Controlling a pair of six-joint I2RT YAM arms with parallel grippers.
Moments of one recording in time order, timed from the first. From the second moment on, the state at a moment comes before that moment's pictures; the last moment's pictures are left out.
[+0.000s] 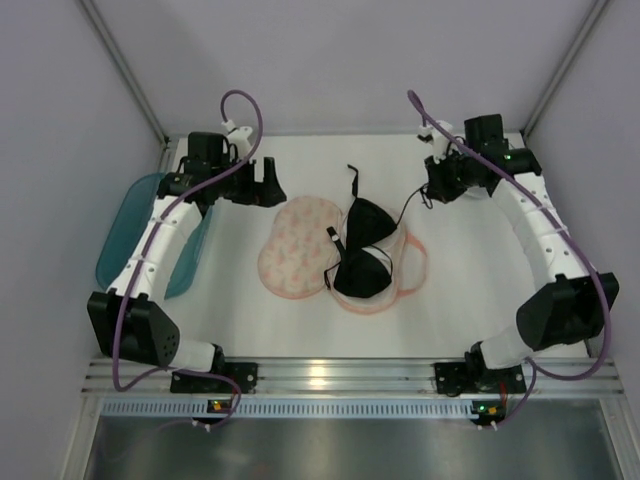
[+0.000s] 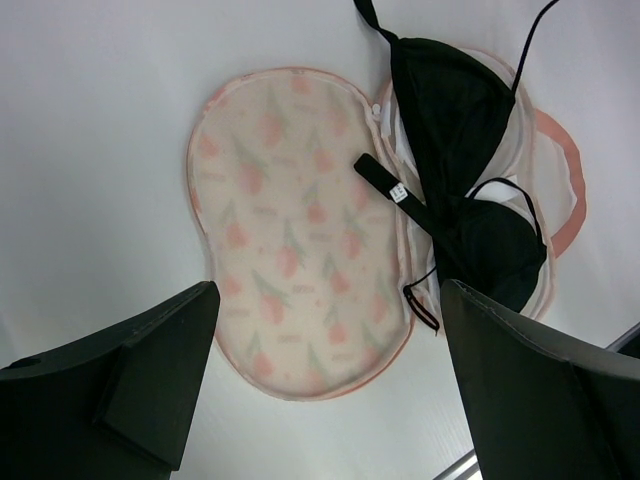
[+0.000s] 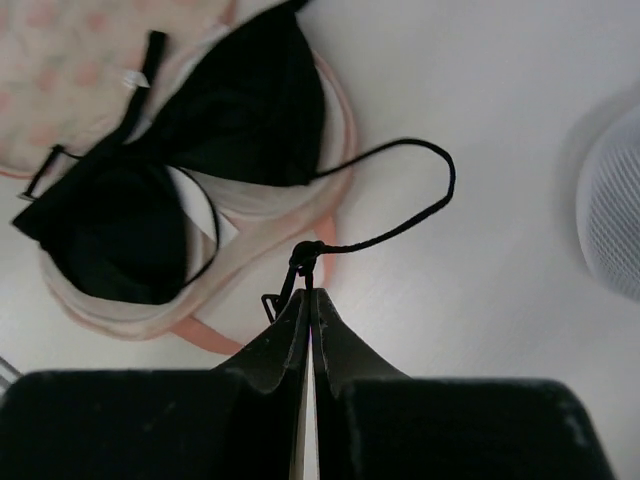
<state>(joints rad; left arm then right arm) -0.17 1.43 1.39 -0.67 0.42 -0.08 0.14 1.54 1.51 -0.91 -0.35 -0.40</state>
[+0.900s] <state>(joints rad) 0.04 1.40 1.36 -0.63 0.55 -0.21 0.79 1.84 1.58 -0.58 -0.53 -0.06</state>
